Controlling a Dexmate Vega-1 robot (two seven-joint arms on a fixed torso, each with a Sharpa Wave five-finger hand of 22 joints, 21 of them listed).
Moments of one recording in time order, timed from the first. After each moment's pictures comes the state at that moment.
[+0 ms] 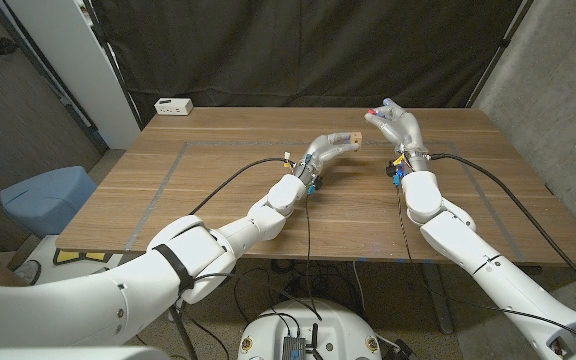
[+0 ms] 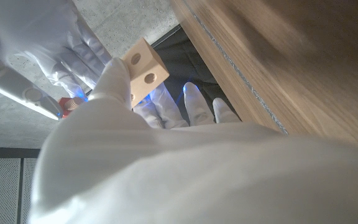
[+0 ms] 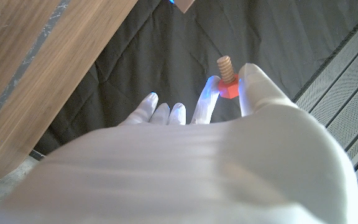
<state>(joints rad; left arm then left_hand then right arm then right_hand) 0.41 -0.03 0.77 -0.50 -0.21 -0.71 0.07 0.95 0.05 0.26 -0.15 0.20 0.86 -0.18 0.22 0.20 0.79 -0.21 0.39 0.54 0.45 -0.05 0.30 0.26 0.12 0.10 0.21 0.18 -0.96 -0.54 -0.38 -1.72 0.10 0.11 -0.52 0.84 -0.11 0.52 -0.16 0.26 0.68 -0.08 0.78 0.45 0.27 -0.02 0.22 0.22 0.16 -0.03 0.23 0.24 0.32 0.00 0.19 0.17</state>
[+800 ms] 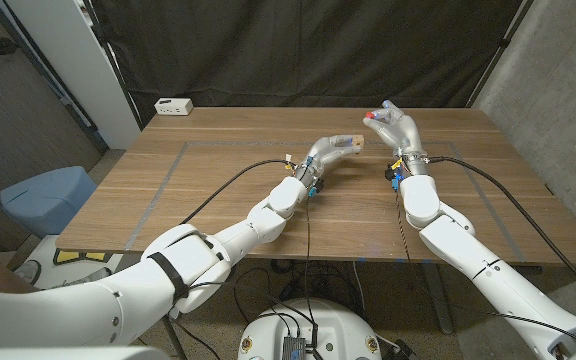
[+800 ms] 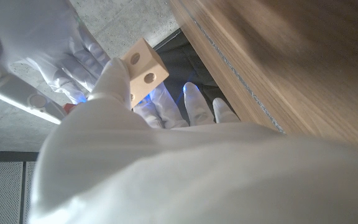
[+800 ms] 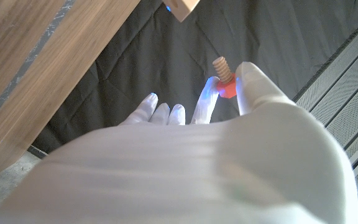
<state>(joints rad) 0.45 0.00 0.77 -0.60 -0.19 -0.67 0.08 0.95 0.05 0.26 -0.15 0.20 0.86 -0.18 0.22 0.20 0.79 -0.22 0.39 0.55 0.45 -0.05 0.30 0.26 0.12 0.10 0.21 0.18 -0.98 -0.54 -0.39 -1.73 0.06 0.11 -0.54 0.86 -0.09 0.53 -0.17 0.28 0.65 -0.09 0.78 0.43 0.25 -0.05 0.20 0.22 0.15 -0.02 0.23 0.24 0.31 0.00 0.19 0.17</state>
